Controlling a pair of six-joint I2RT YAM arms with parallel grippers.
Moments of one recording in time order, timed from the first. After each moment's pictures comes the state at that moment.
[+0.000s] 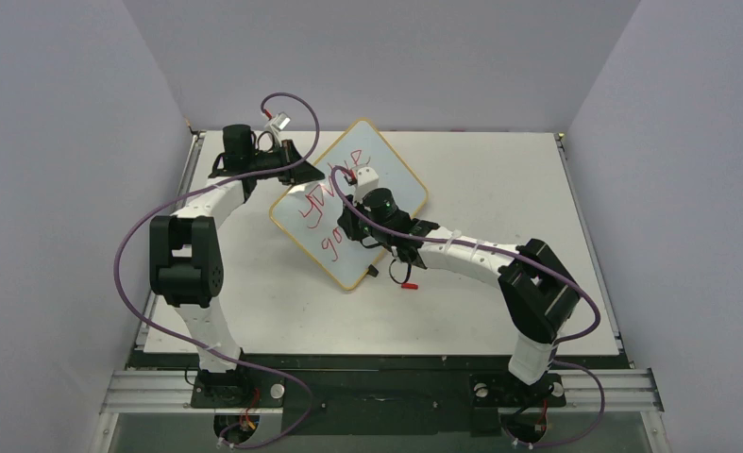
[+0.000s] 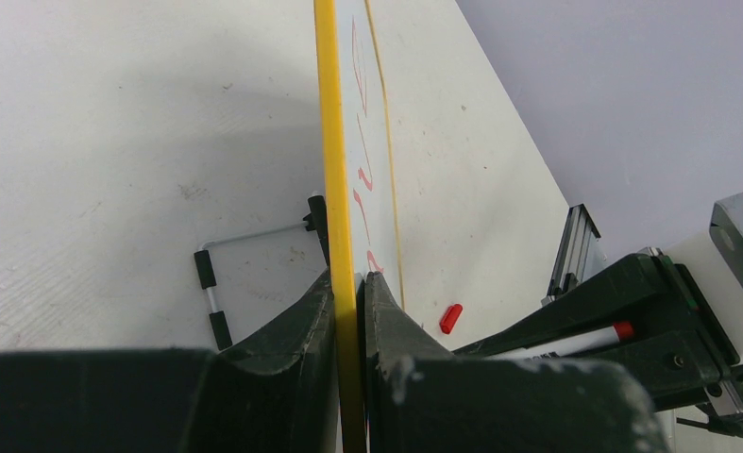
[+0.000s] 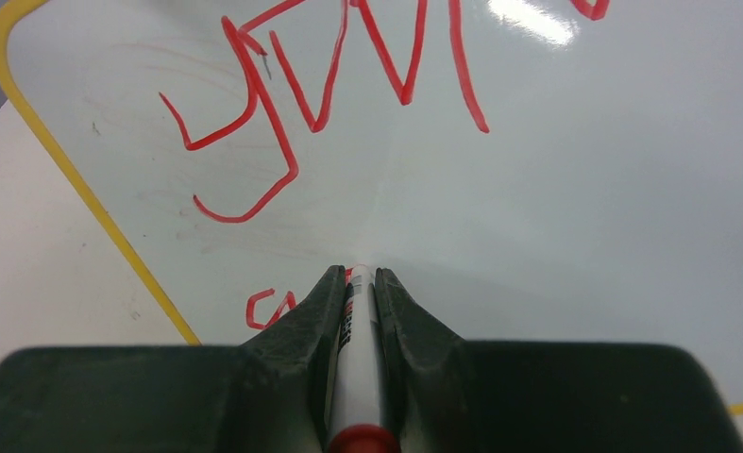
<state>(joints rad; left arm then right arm) -0.06 1.90 1.39 0.05 1.03 -0.38 0.83 1.77 1.19 0.15 0.06 0.28</state>
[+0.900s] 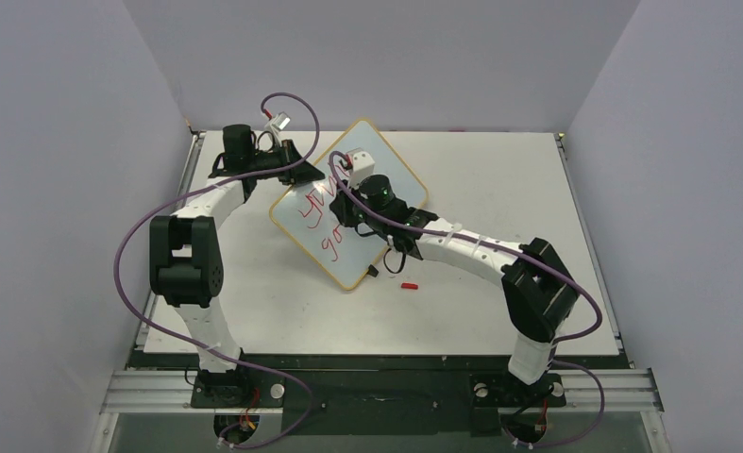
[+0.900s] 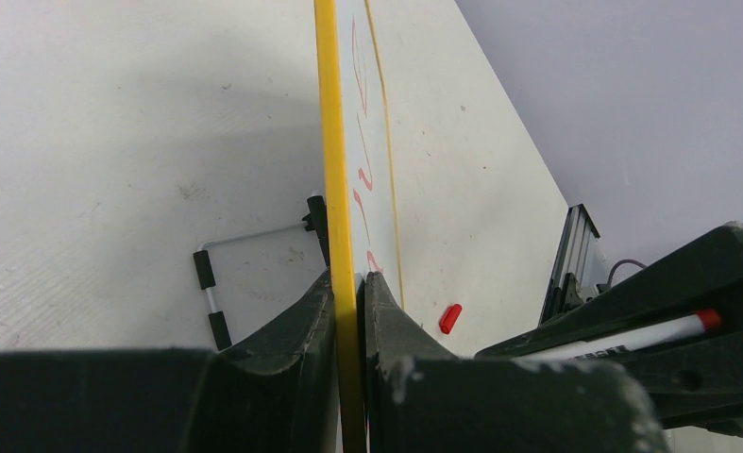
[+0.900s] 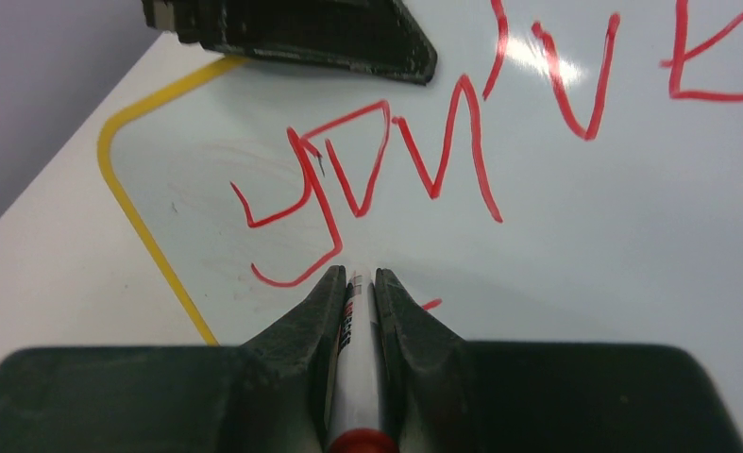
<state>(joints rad) -0.06 1.90 1.39 0.05 1.03 -0.38 0.83 1.78 1.29 0.12 0.06 0.28</state>
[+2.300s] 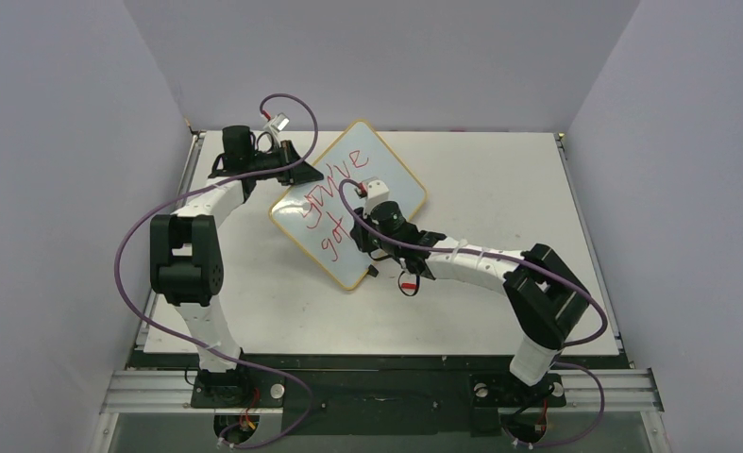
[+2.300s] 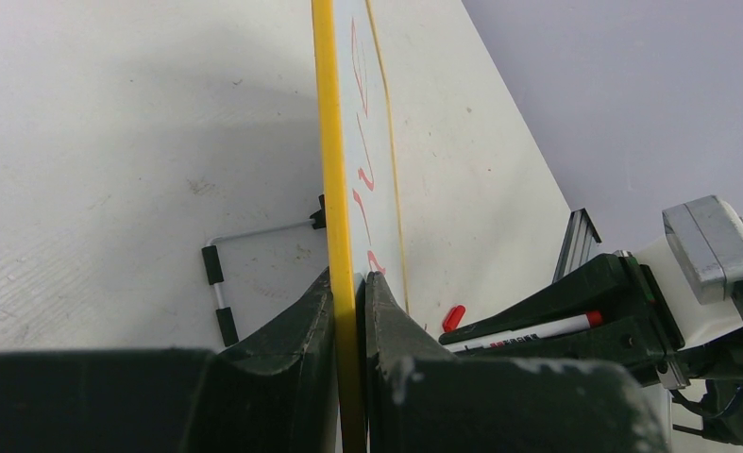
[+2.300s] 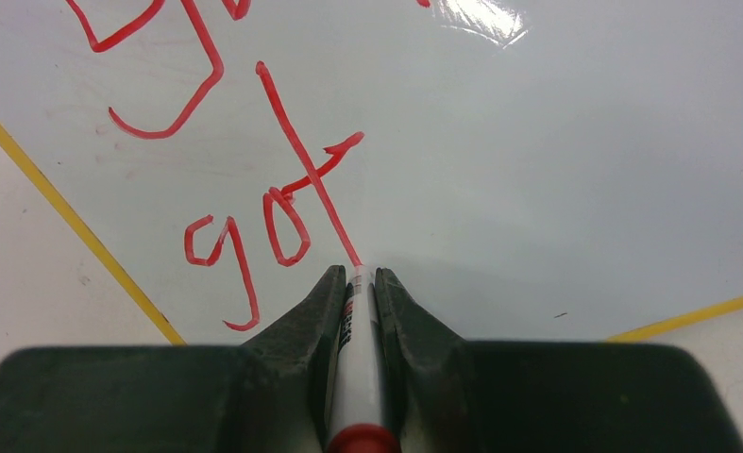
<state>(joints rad) -0.05 1.91 1.39 0.05 1.02 -0.38 0.83 1.72 1.06 0.17 0.11 0.30</state>
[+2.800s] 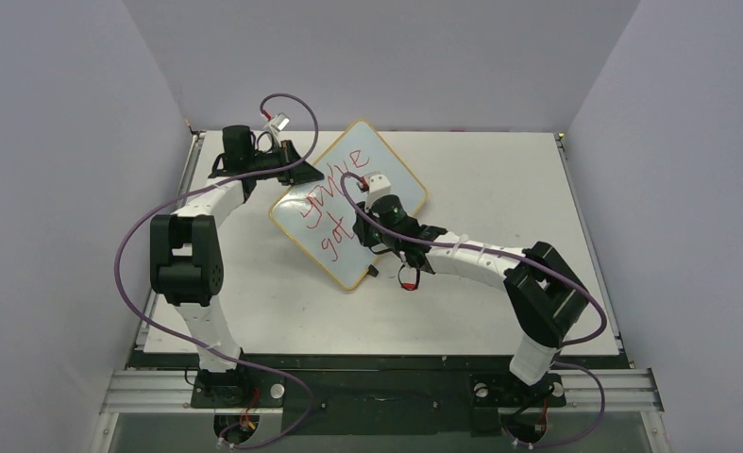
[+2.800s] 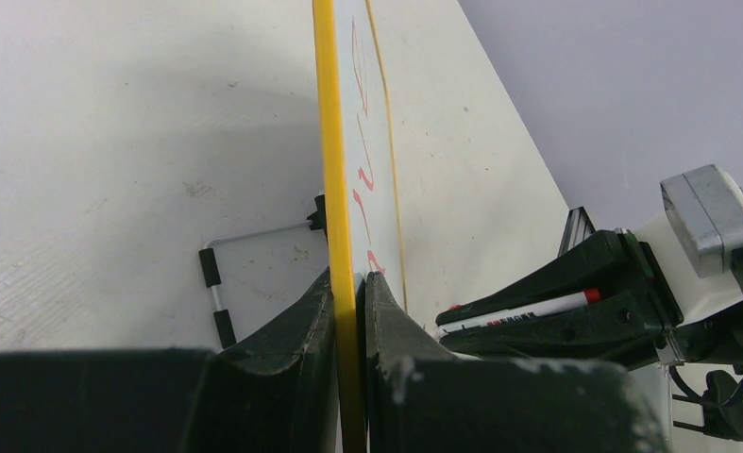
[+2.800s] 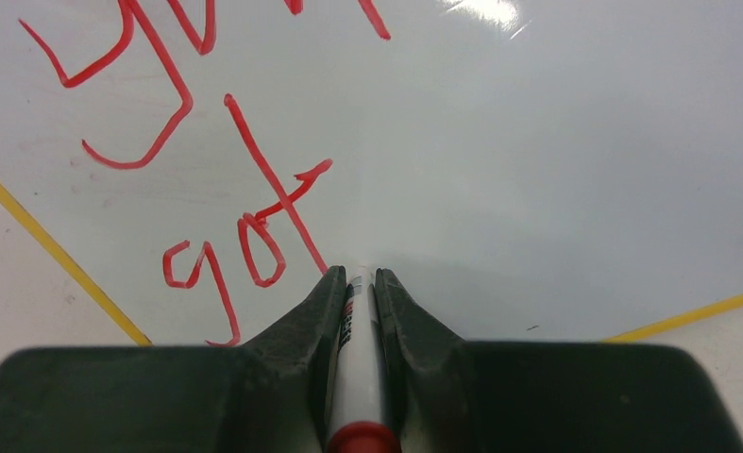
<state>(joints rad) -0.05 1.91 1.39 0.05 1.03 -0.38 0.81 1.72 1.08 0.13 0.12 0.30</state>
